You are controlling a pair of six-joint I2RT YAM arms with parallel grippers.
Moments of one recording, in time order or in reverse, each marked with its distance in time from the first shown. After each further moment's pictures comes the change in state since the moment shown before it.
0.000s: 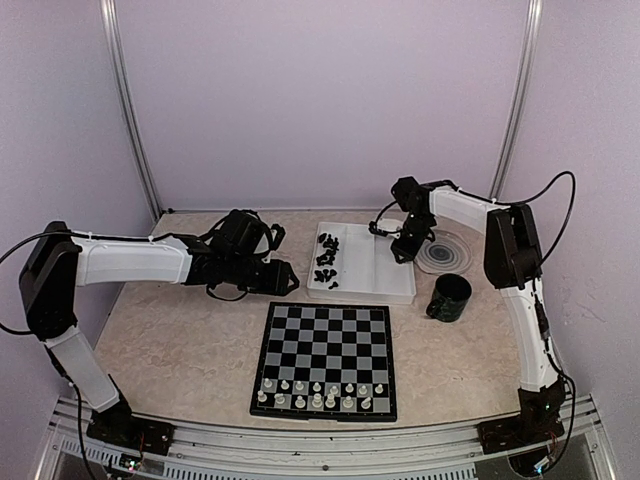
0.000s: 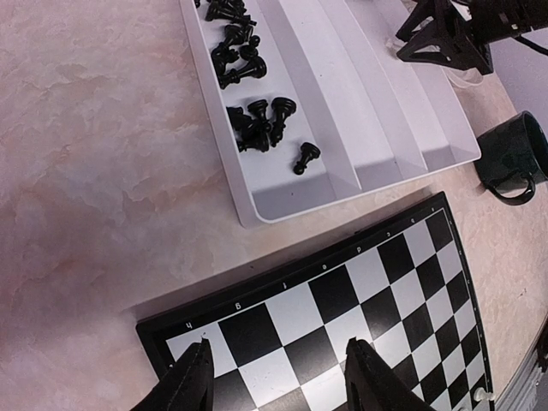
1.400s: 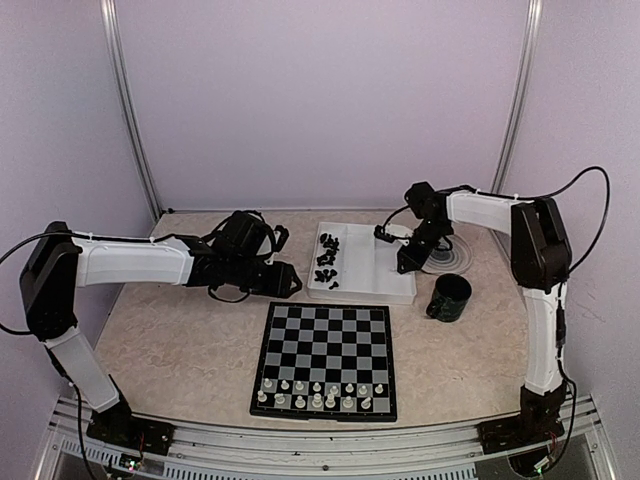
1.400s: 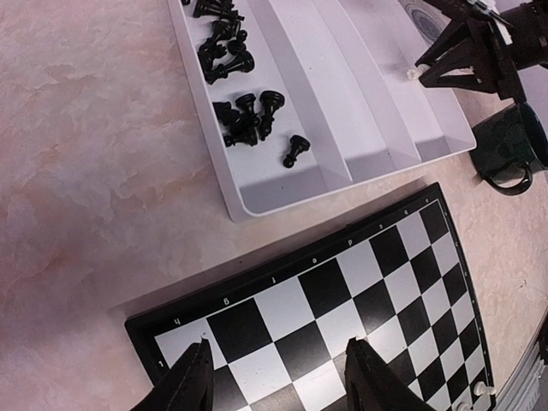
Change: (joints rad) left arm -0.018 0.001 0.002 -0.010 -0.001 0.008; right arm -0.001 -0.198 -0.330 0.113 -0.183 0.055
